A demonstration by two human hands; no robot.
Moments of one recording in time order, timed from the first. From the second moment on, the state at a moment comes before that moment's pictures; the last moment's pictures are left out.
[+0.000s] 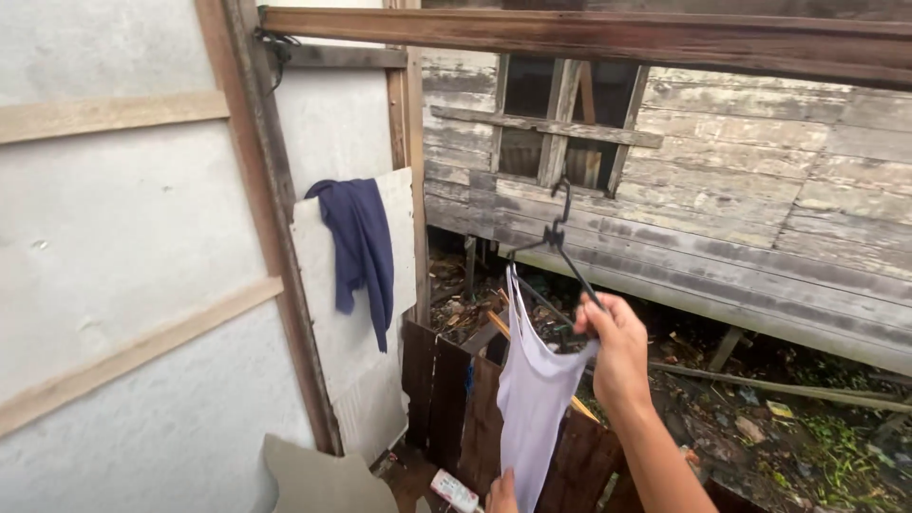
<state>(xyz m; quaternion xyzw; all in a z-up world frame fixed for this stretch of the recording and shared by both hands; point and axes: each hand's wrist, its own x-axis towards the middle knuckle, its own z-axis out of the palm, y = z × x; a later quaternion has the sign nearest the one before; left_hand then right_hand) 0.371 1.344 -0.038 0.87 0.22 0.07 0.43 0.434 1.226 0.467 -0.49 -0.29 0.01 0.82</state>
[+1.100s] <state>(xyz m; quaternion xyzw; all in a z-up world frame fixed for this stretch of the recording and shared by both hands) 0.672 1.622 0.426 0.80 0.11 0.32 0.49 0.769 1.526 0.816 -0.65 -0.25 -0.57 0.44</state>
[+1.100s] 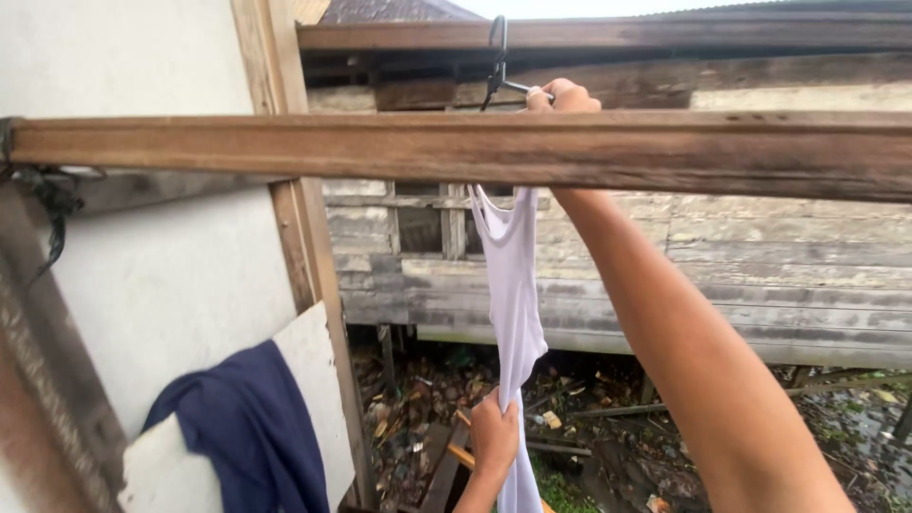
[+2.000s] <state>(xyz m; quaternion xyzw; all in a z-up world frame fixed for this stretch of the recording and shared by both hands) 0.744 1.787 0.471 0.76 -0.05 0.32 0.56 0.795 1.665 0.872 -0.68 -0.13 -0.53 0.49</state>
